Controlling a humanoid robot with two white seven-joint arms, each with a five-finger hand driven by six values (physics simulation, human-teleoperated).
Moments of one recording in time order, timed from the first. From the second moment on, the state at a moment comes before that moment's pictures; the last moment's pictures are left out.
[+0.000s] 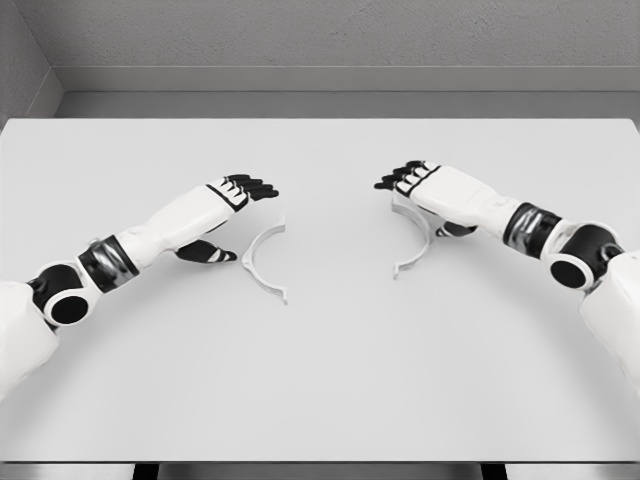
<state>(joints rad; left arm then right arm) -0.47 0.58 -0.68 -1.26 -0.49 -0.61 0.05 -0.50 -0.48 0.44 -1.29 0.81 -0.54 0.29</state>
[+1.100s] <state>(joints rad) -0.47 0.47 -0.70 -1.25 -0.51 -0.61 0.05 -0.61 -0.43 0.52 -1.19 0.82 -0.50 0.29</state>
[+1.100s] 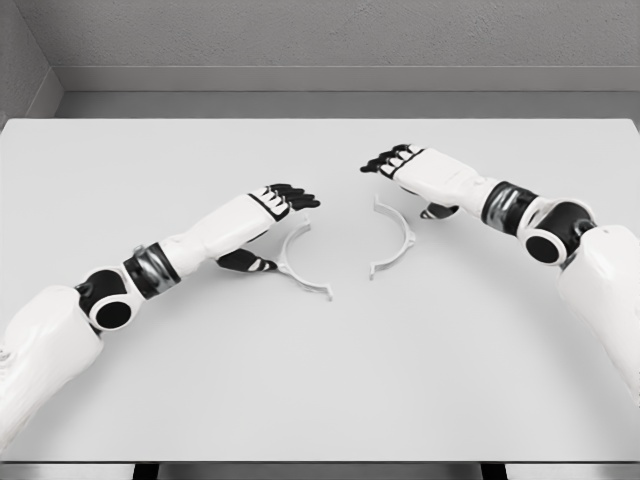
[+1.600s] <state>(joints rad) -0.47 0.40 -0.70 -1.25 -0.52 -0.61 0.05 -0.61 -0.41 0.56 -1.20 0.82 -0.49 0.29</state>
